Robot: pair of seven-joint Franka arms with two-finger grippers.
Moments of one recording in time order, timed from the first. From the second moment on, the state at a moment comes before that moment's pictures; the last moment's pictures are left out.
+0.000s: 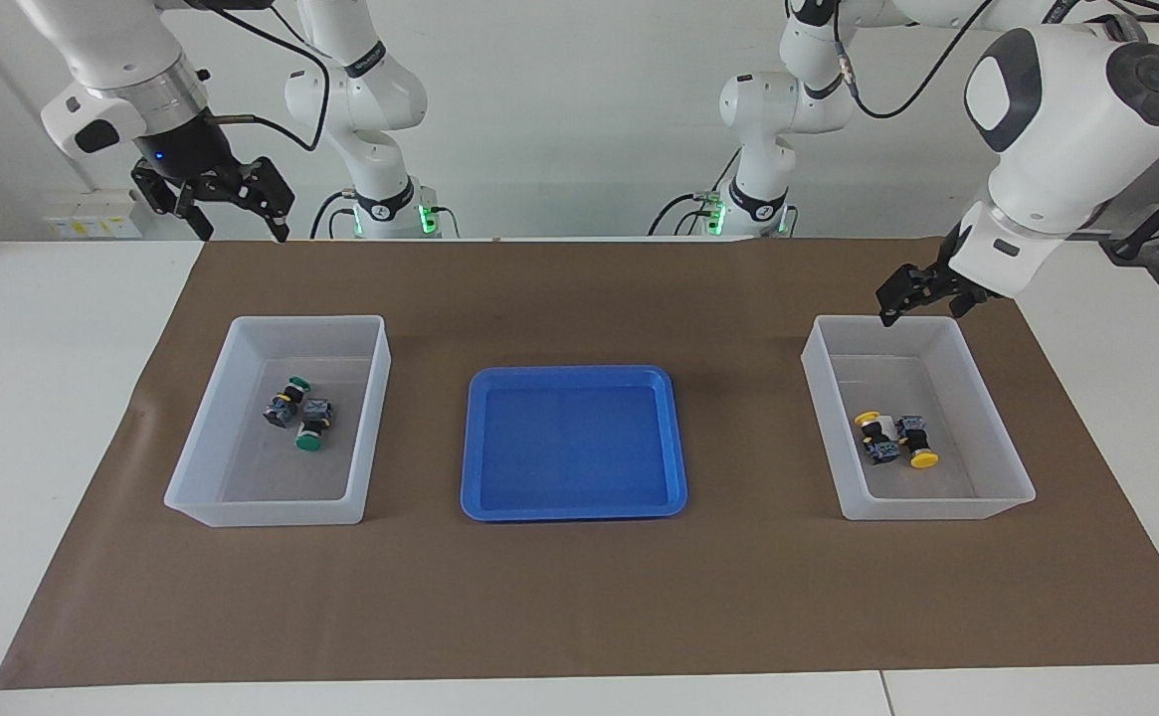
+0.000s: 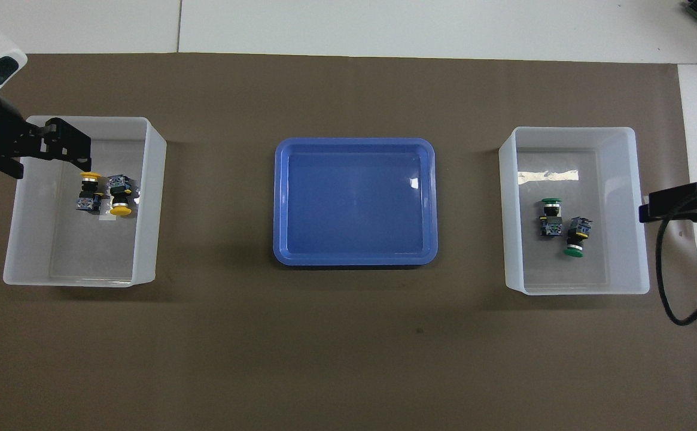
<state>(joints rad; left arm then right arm) -0.12 0.23 0.03 -1.33 0.00 1.44 -0.15 -0.03 -0.09 -0.01 -1.61 0.05 1.50 0.07</state>
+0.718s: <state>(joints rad) -0.11 0.08 0.05 -1.57 0.00 1.70 -0.11 -0.03 -0.09 -0.01 -1.61 0.05 1.50 0.07</state>
